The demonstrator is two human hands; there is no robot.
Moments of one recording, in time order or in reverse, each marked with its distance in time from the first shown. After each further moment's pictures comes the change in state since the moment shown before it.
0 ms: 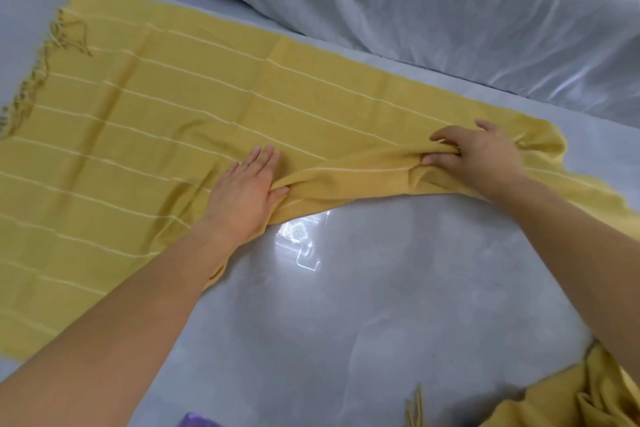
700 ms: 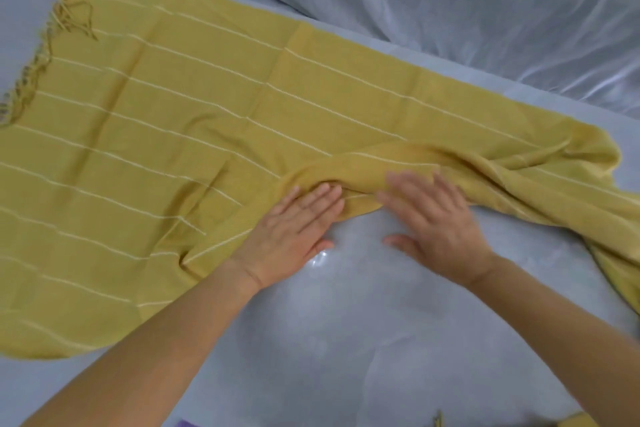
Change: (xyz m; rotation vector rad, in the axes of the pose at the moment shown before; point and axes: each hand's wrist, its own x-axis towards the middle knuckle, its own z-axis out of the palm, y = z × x) left_hand -0.022 0.019 0.051 0.047 0.351 0.507; right_hand -0.052 -0.068 0.070 -0.043 0.342 -0.590
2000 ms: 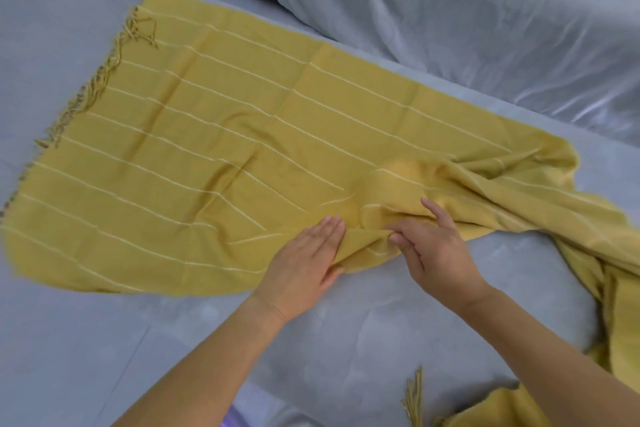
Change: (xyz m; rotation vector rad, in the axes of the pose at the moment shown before) left_hand -0.047 0.088 -0.055 -0.112 -0.066 -0.258; right_hand -0.017 -0.067 -0.068 0.293 0.005 0.219
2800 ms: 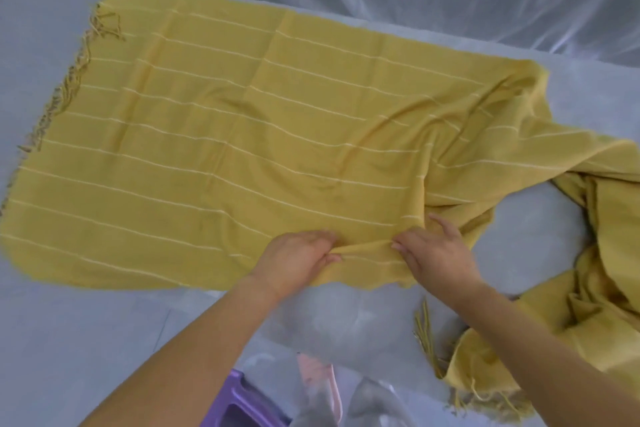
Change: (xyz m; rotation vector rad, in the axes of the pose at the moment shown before) left_hand -0.045 0.015 0.011 -0.116 -0.116 0.144; right_hand -0.120 -0.020 0.026 -0.305 -0.021 0.136
